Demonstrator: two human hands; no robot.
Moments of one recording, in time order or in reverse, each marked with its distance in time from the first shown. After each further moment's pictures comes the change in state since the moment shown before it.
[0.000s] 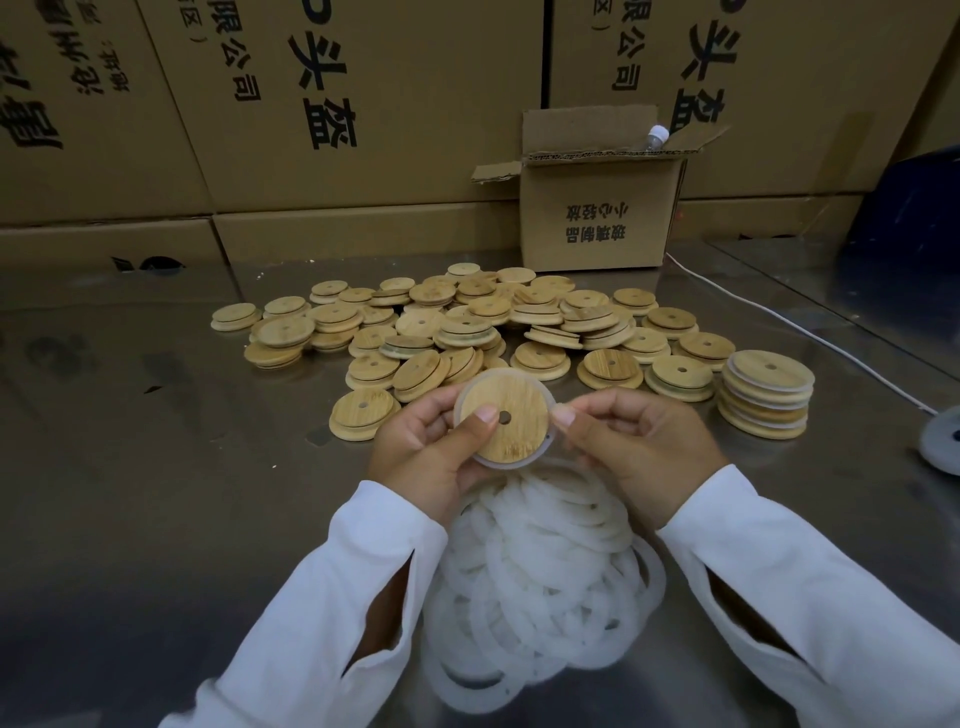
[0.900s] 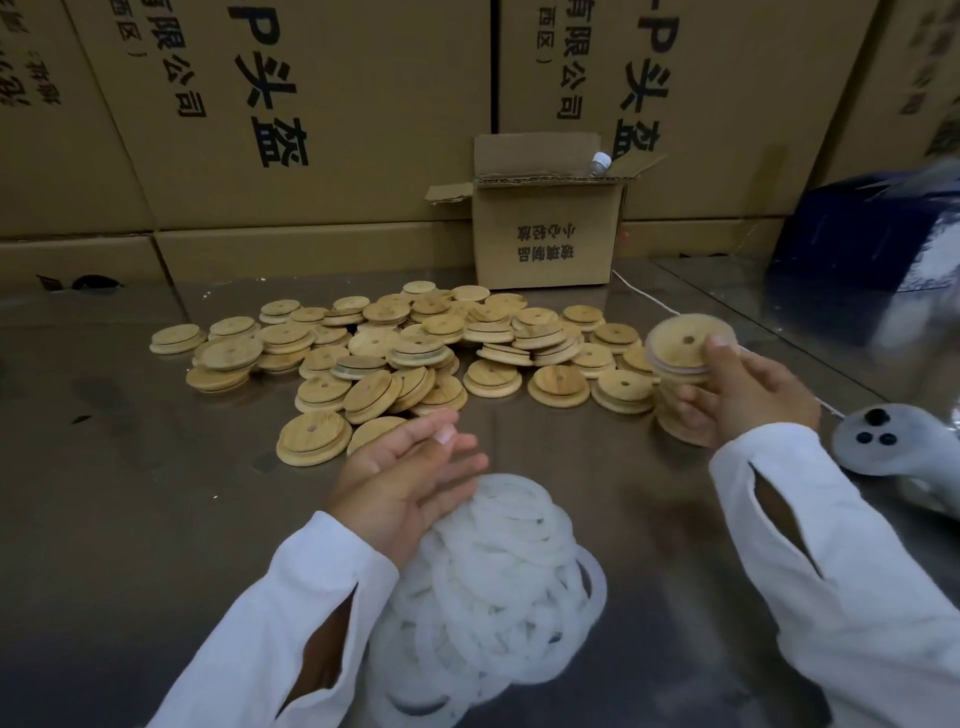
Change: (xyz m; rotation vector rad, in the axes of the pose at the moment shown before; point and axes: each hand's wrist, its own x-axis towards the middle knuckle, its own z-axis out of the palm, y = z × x) left_hand -0.001 -0.004 0.000 0.000 -0.118 -0.132; right_hand 0.032 -0.012 -0.086 0.313 0.756 0.067
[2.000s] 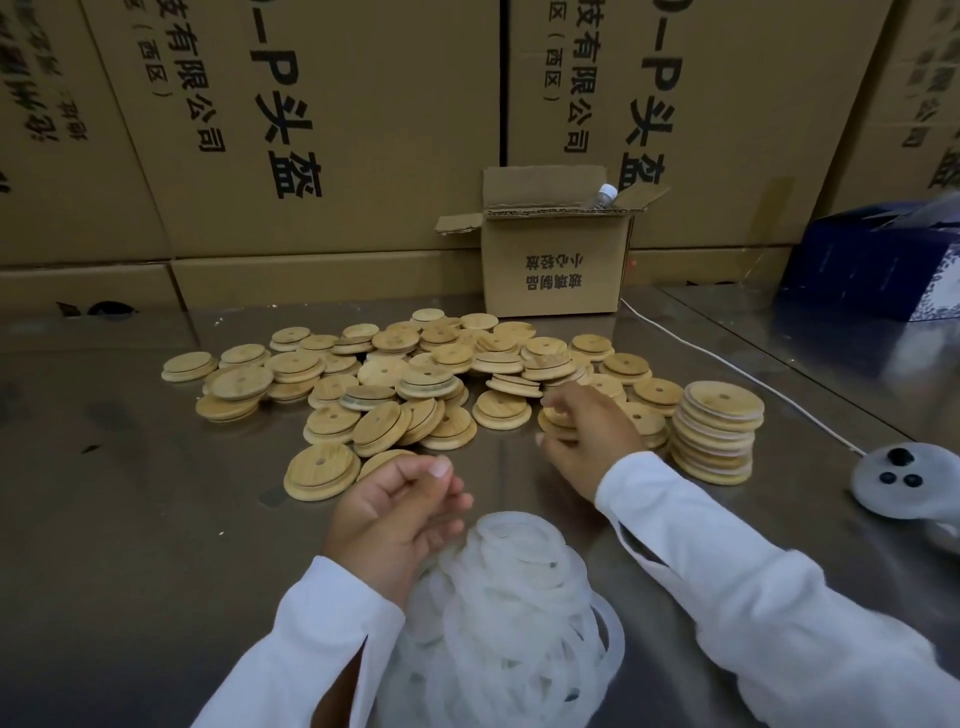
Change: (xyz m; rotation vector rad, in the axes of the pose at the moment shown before) left_hand -0.001 -0.002 0.000 0.014 0.151 0.108; right_hand 0.013 0.065 0.060 -1.125 -0.654 -0.685
